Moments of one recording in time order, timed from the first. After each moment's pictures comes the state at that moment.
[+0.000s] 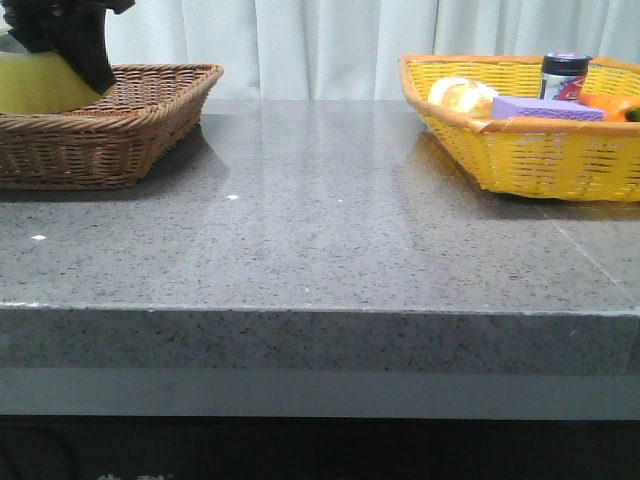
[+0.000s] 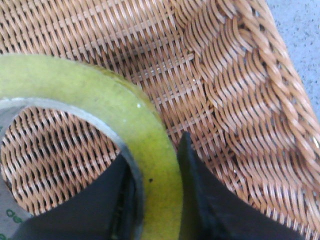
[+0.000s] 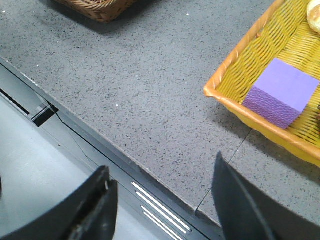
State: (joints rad) left arm -0.20 1.93 -1.90 -0.02 1.15 0.24; right arm 0.55 0.67 -0.88 0.09 0.85 -0.04
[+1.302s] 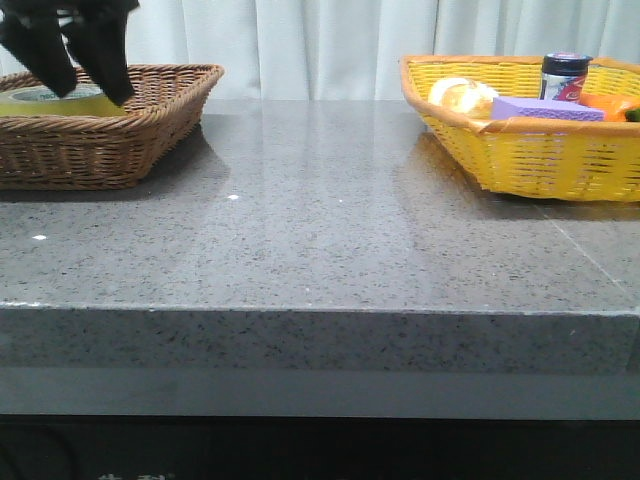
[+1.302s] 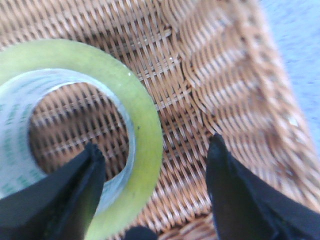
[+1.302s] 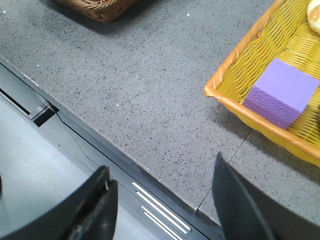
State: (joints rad) left arm -0.20 1.92 -1.90 -0.08 1.22 0.24; right arm 0.55 0.67 -0.88 0.09 0.85 -0.04
